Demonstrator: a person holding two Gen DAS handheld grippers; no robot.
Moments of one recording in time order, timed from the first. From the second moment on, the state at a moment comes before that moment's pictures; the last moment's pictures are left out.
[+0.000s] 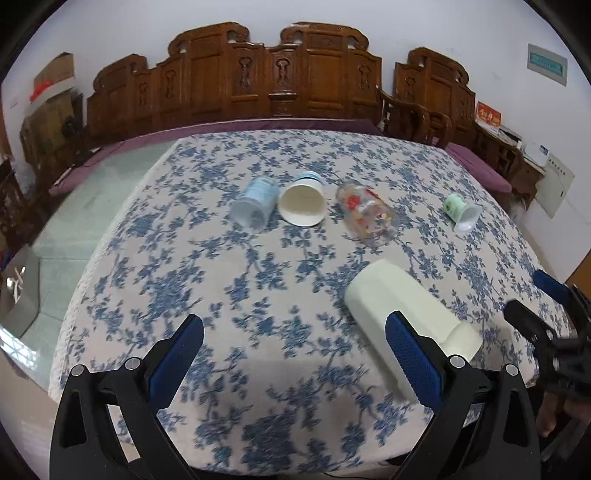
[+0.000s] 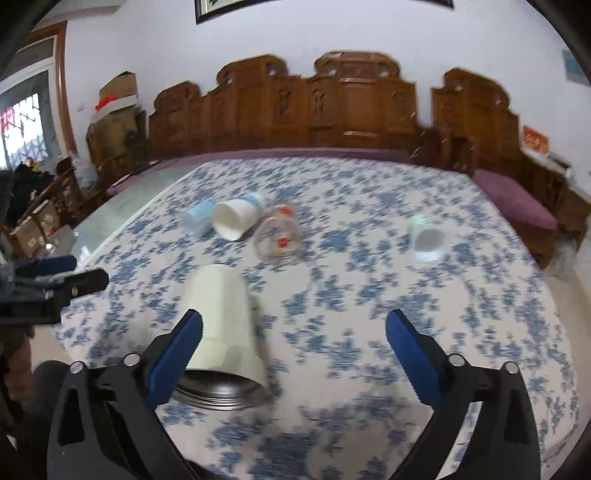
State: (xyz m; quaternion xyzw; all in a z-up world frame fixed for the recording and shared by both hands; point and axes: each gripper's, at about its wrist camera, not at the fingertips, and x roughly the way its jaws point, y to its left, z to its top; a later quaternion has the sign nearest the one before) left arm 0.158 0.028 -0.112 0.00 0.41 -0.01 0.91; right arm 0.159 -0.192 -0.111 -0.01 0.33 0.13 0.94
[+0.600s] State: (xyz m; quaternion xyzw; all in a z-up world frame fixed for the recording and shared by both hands) left arm 0.237 -0.029 -0.152 -0.08 0.54 -0.01 0.84; right arm 0.150 -0.236 -0.134 0.04 0.32 0.13 0.94
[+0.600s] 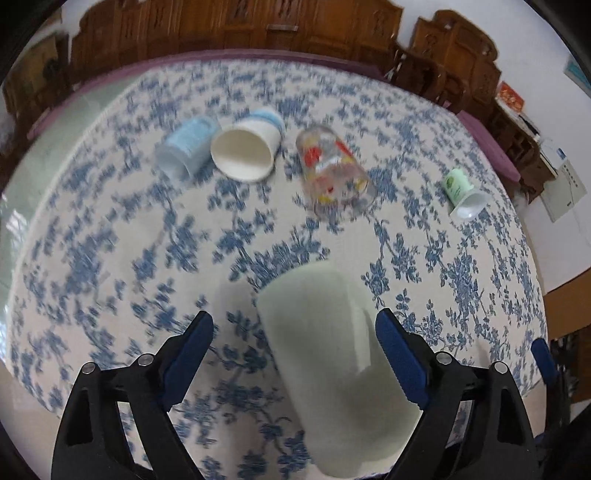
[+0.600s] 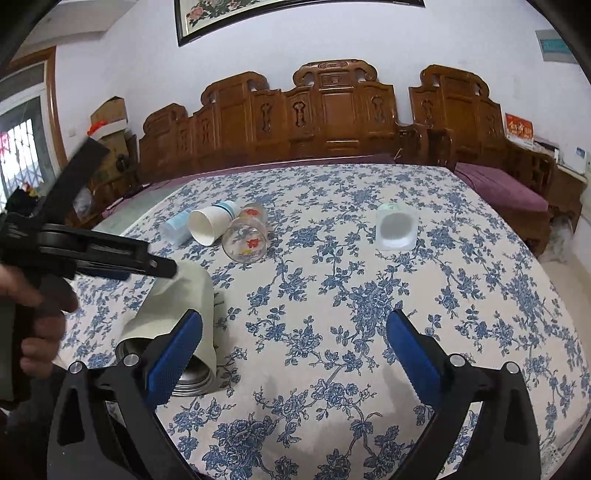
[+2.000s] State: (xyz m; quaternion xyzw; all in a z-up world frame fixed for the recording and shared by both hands) left arm 0.202 -0.044 -0.099 0.00 0.47 -0.06 0.88; right arm 0.157 -0.244 -0.152 0.07 0.35 0.14 0.92
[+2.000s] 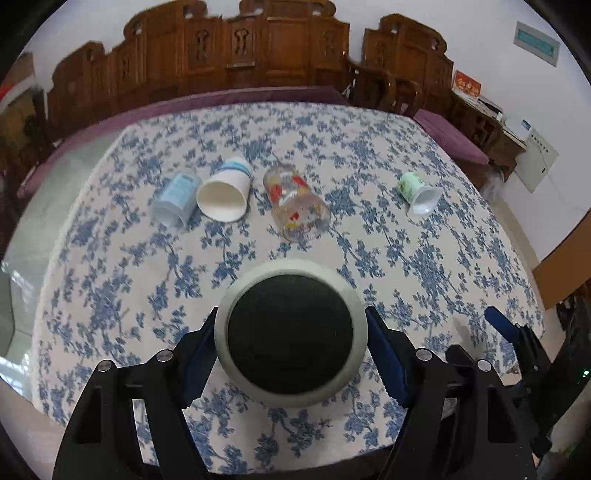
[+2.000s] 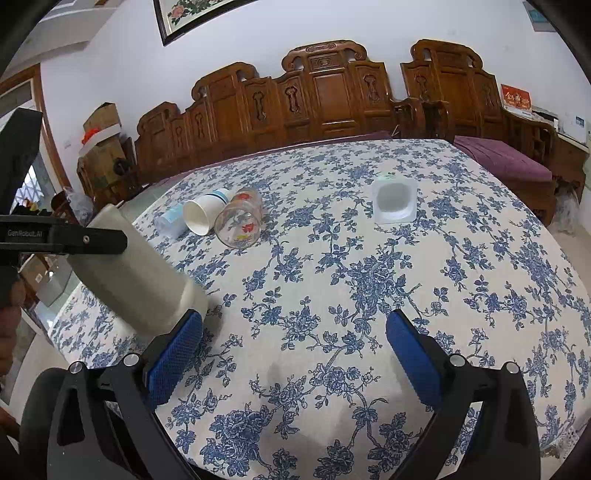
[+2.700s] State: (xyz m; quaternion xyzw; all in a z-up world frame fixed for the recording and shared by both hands) left arm 0.239 -0.085 -0.115 0.08 0.44 -0.05 0.89; right arm 0.156 -0.244 -0.153 0.07 0.35 0.14 0.92
